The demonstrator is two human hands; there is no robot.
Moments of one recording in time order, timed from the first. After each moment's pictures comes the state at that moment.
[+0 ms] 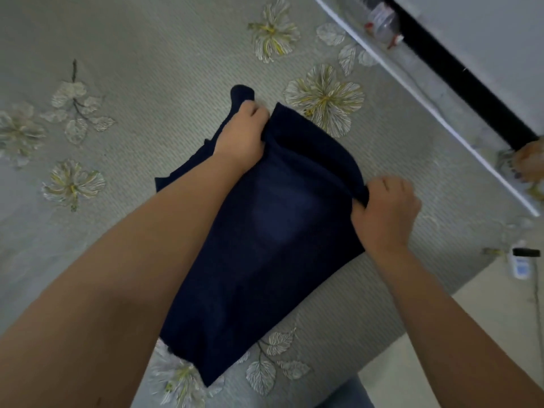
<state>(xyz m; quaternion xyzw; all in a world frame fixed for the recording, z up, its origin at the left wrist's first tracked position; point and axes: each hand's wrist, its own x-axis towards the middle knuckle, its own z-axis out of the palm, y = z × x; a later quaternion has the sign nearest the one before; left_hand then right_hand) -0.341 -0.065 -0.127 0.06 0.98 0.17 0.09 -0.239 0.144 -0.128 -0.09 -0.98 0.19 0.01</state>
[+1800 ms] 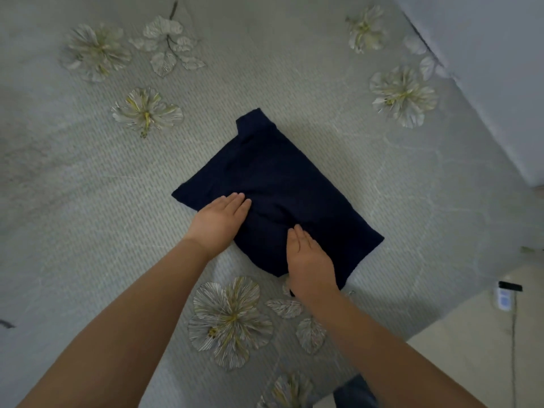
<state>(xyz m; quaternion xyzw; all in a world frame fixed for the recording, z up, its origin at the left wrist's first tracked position) -0.091 -0.224 -0.164 0.11 0.96 -0.03 0.24 -0.070 -0.037 -0.151 0.24 -0.96 0.02 -0.11</state>
